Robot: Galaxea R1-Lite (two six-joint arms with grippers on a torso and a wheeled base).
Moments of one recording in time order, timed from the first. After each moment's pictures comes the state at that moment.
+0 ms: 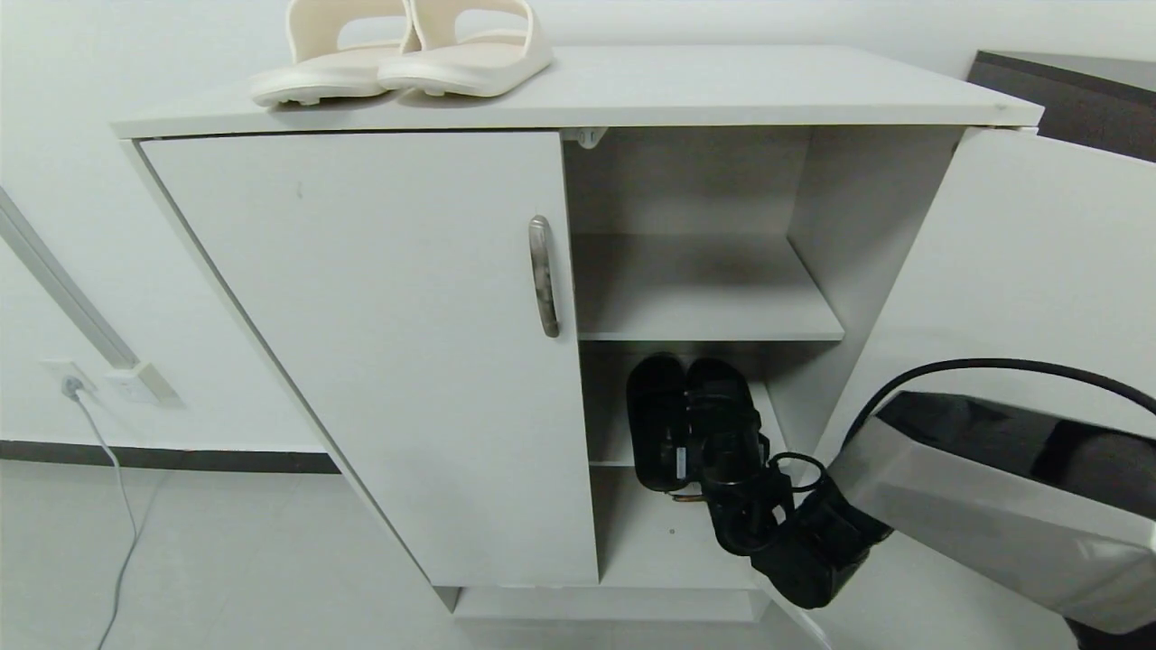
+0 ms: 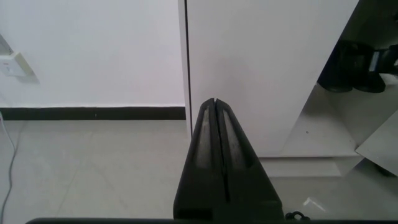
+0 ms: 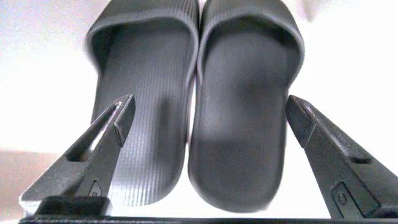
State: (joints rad) left arm 0.00 0.00 0.00 0.00 0.03 0.01; right arm 0.69 2.37 -1.09 -1.00 -0.67 0.17
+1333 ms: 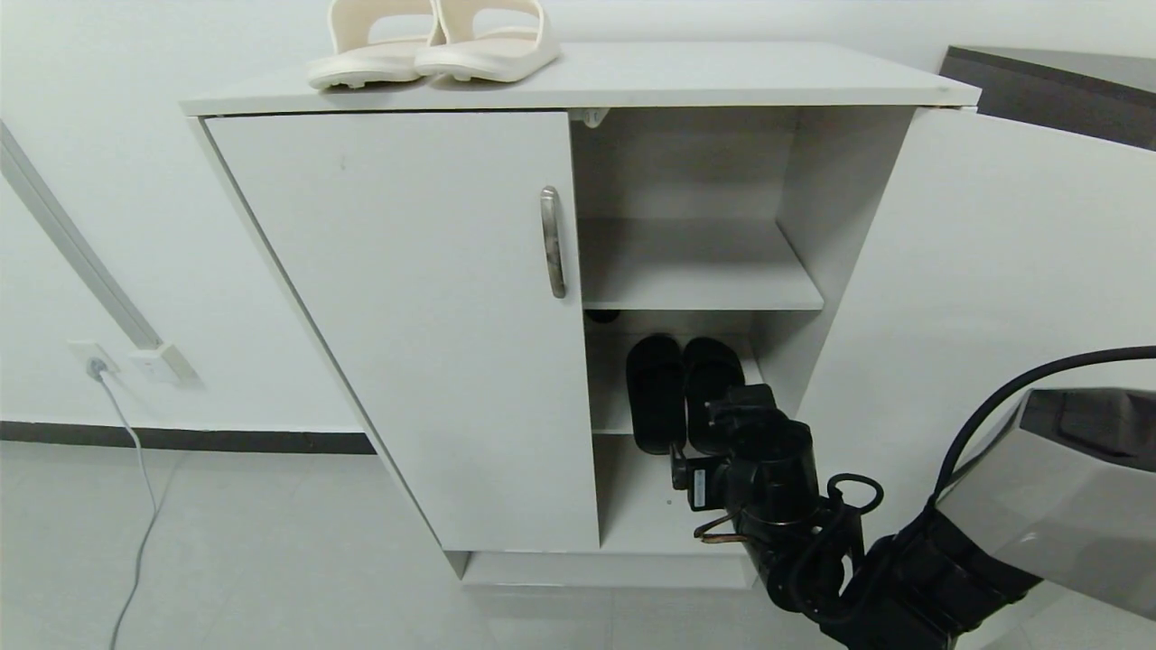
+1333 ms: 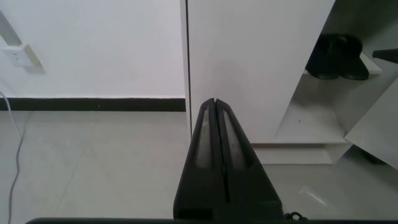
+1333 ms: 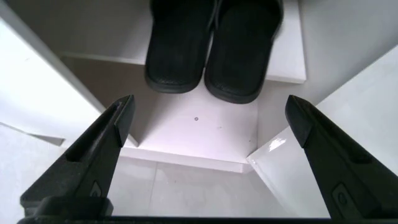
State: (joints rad) left arm 0.00 0.00 0.00 0.00 0.03 0.00; right arm 0.79 2.12 -0.80 -1.06 -0.66 0.18
